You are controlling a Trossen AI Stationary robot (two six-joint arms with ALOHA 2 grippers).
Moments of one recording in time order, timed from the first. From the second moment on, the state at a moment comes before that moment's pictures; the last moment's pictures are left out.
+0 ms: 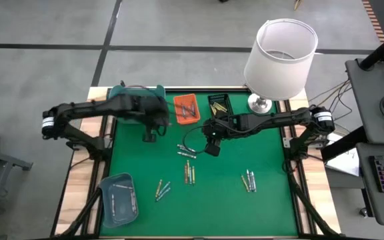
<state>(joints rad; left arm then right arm) 0.24 1.39 1.29 -1.07 -0.13 0.39 -0.03 1.67 1.30 -0.65 0.24 0.17</state>
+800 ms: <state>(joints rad) 0.87 1.59 1.21 -1.10 -0.36 0.41 -0.03 1.67 1.30 -0.61 0.24 0.14</state>
